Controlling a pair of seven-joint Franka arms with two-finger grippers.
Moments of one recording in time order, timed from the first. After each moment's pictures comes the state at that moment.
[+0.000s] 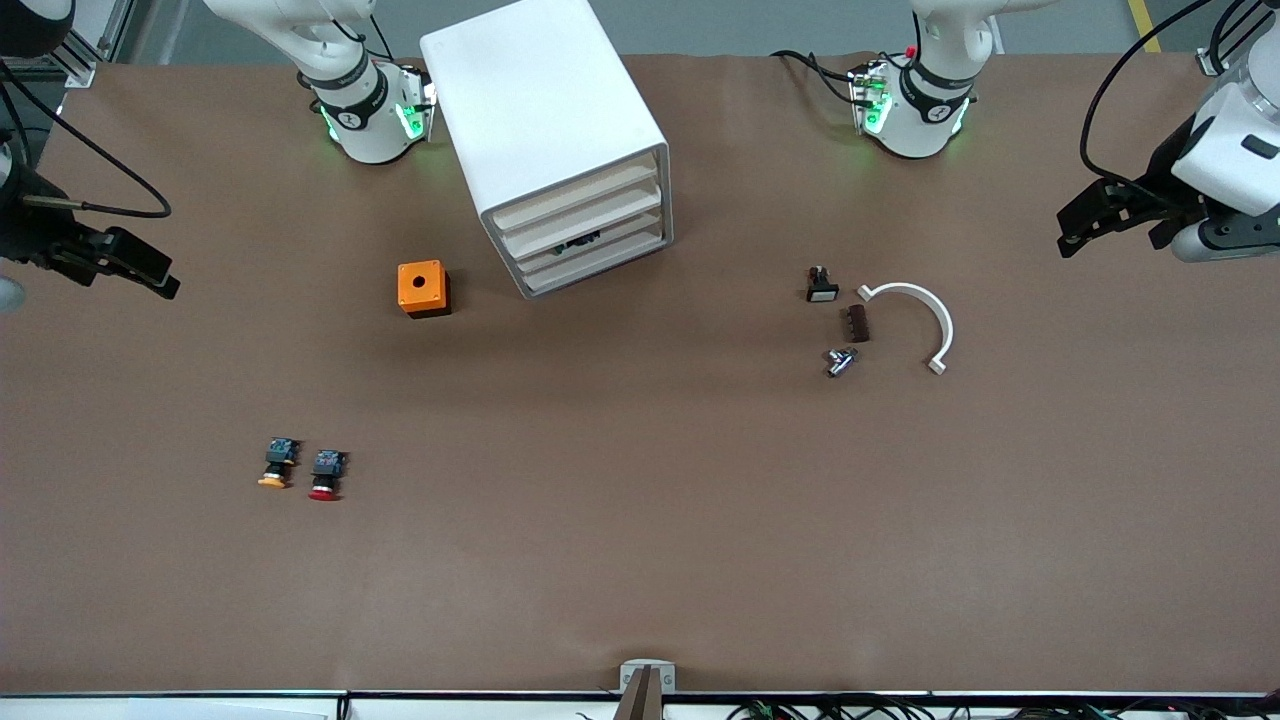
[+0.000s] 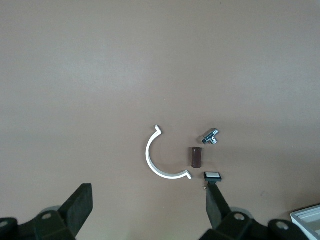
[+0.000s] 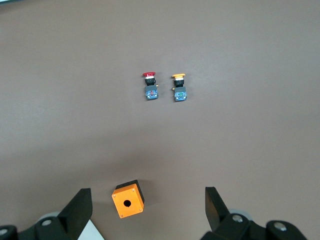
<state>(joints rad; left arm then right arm) 0.14 -0.08 -0.25 -1.65 0.01 1.59 -0.18 -0.01 -0.01 0.01 -1.59 0.00 1.60 0.19</state>
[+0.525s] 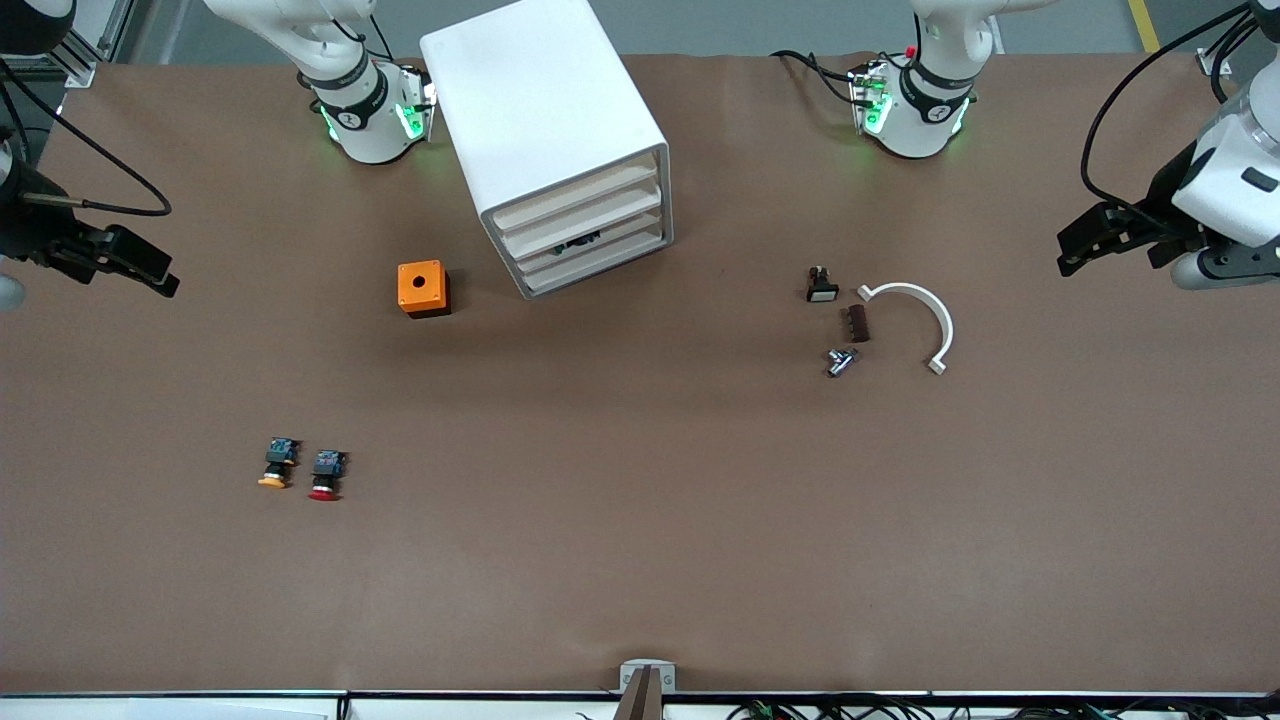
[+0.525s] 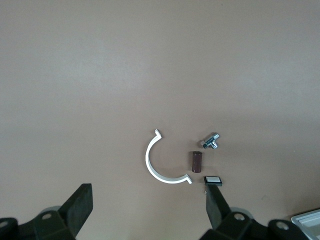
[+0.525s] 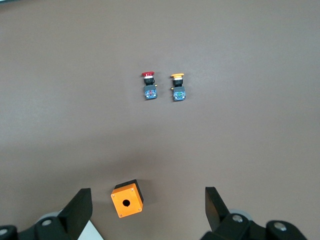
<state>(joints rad) 0.14 -0.01 -0.25 -1.59 0.02 1.59 -0.18 -0.01 -0.01 0.01 -1.59 0.00 1.60 0.19</state>
